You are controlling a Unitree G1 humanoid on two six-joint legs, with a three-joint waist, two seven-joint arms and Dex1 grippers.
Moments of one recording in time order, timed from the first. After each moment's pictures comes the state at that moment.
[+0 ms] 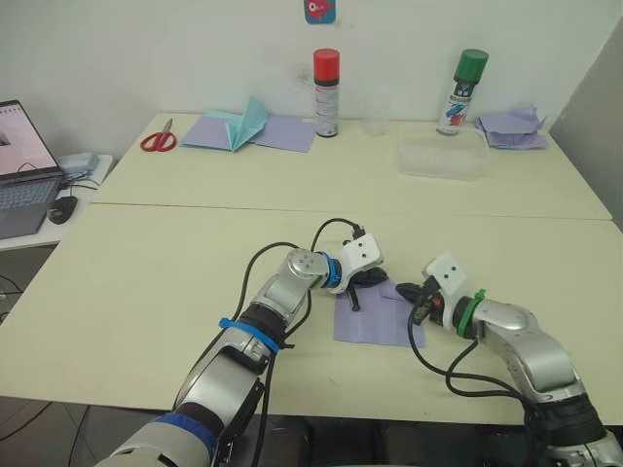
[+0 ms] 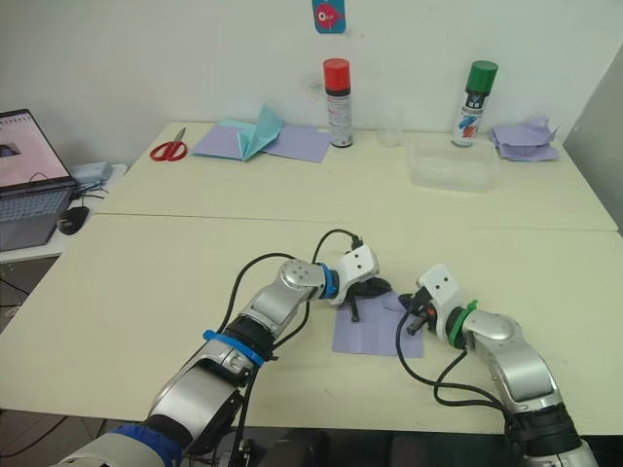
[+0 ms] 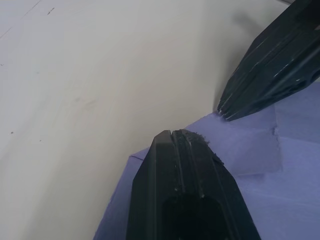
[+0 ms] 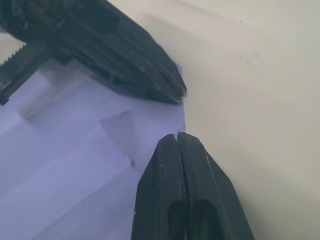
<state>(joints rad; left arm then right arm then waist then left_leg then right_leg) -0.77 0.12 -0.39 0.66 0.08 0.12 -0.90 -0.12 -0.54 0.09 -0.25 0.22 0.60 0.64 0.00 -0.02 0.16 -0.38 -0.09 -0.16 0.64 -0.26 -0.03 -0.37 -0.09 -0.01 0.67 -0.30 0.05</state>
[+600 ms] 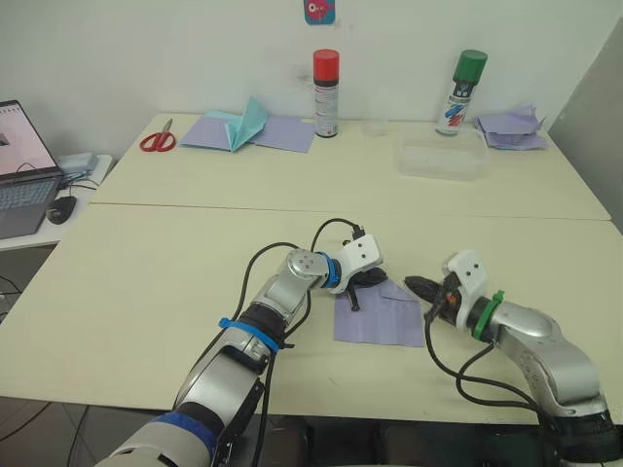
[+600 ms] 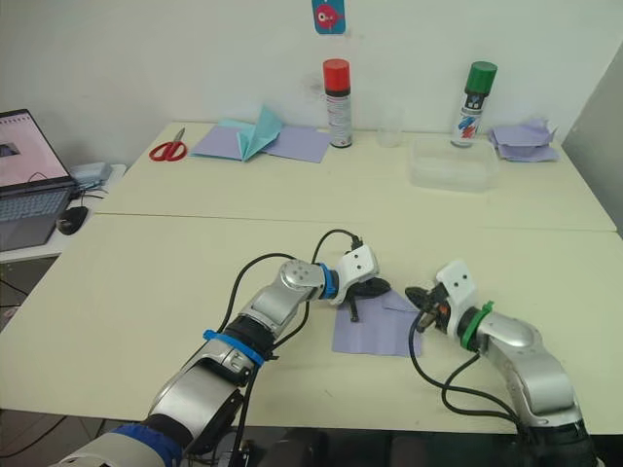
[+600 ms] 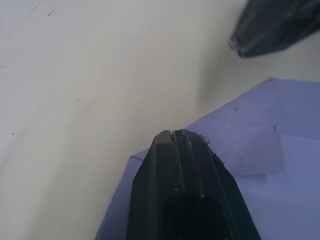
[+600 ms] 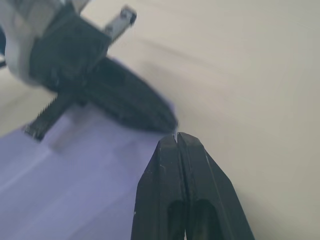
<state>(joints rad) -0.78 0.11 -0.39 0.68 0.08 0.10 -0.90 -0.14 -0.49 0.01 -0.32 0.29 0.58 0.62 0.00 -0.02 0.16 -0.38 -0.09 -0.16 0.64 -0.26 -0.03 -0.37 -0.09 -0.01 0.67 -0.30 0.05</state>
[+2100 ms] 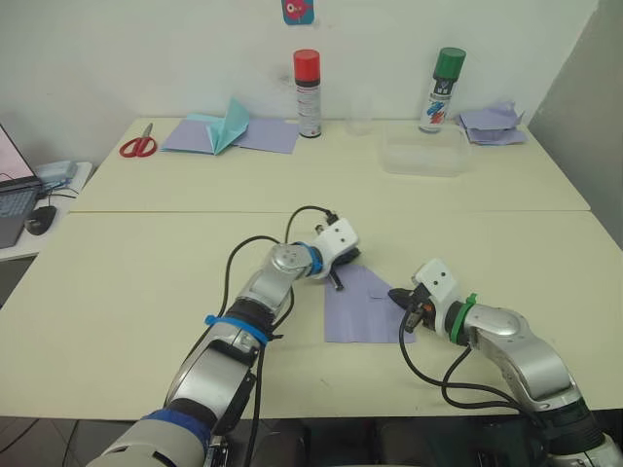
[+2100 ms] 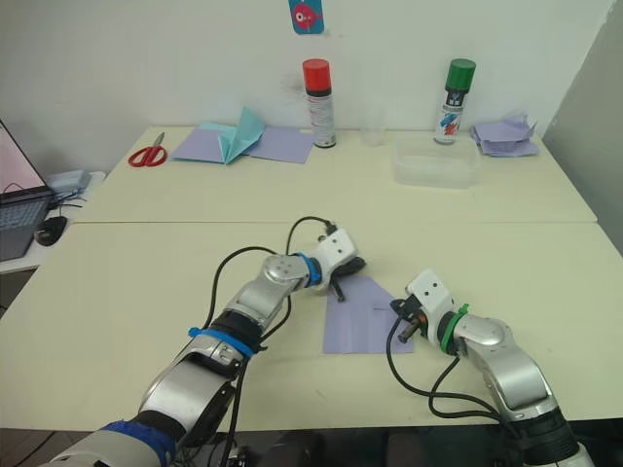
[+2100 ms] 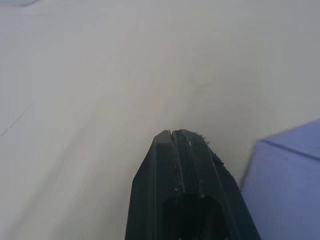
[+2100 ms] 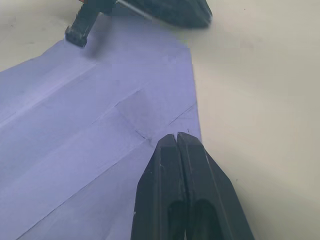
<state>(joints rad) -0.76 0.17 -0.21 0.70 0.04 0.07 -0.66 -0.16 -0.50 0.16 -0.26 0.20 0.62 0.60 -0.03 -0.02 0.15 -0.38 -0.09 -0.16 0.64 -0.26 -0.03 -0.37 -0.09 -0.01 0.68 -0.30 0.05</state>
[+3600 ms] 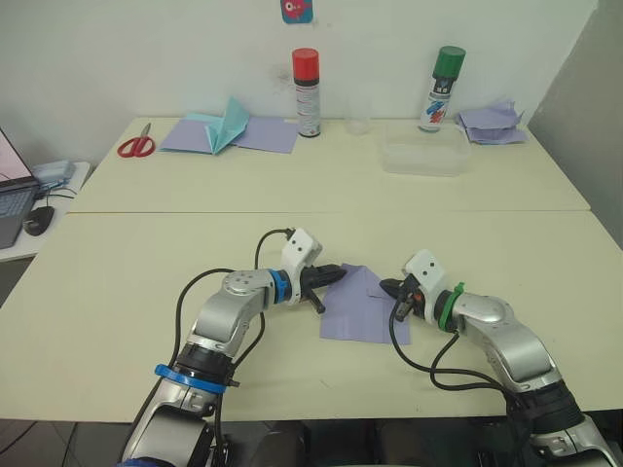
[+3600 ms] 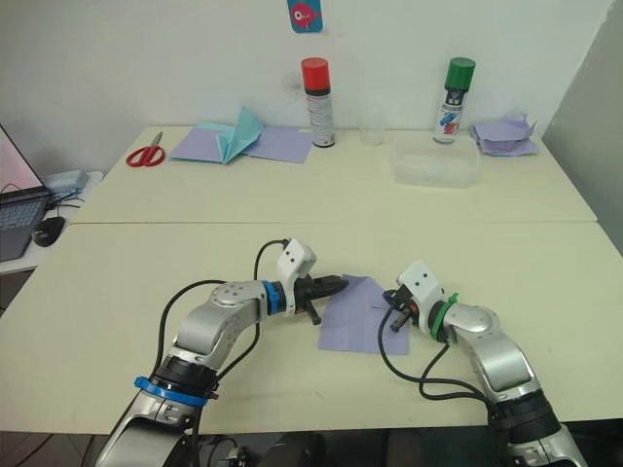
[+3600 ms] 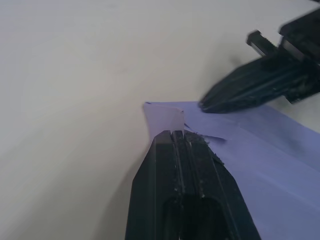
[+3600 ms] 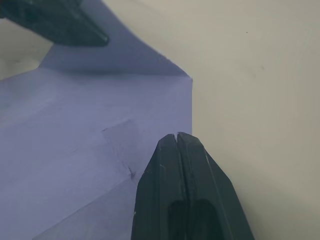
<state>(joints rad) -0.46 0.33 -0.26 0.08 -0.23 0.49 -0.84 -0.24 -0.45 0.20 -0.15 0.15 0.55 0.63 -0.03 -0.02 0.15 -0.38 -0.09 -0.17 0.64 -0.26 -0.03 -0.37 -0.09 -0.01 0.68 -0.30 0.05</state>
